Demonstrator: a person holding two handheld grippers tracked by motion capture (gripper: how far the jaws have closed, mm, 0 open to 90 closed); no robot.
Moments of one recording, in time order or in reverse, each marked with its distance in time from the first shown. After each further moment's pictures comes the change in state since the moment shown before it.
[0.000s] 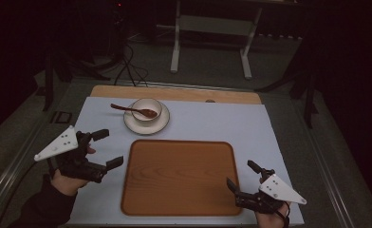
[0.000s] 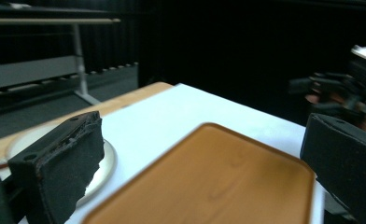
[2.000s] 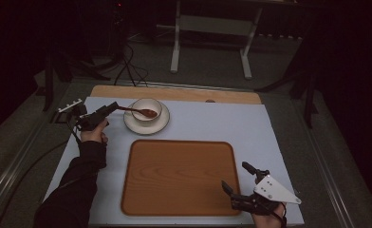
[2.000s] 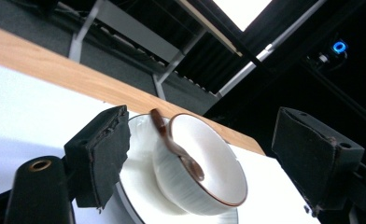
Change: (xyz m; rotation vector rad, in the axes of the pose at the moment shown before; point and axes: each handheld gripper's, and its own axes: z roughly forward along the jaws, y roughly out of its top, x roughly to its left) left arm 0.165 -0.079 0.077 -0.157 0.365 -0.694; right arm 0.008 0.001 0.004 0.020 0.040 -0.020
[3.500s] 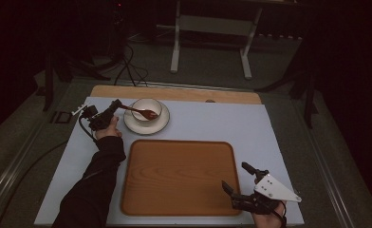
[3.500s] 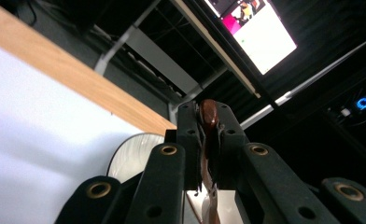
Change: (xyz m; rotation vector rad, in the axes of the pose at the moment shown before) left arm -0.014 -0.016 0.031 -0.151 0.098 -0.104; right arm -0.003 -0.002 0.001 0.011 0.020 0.022
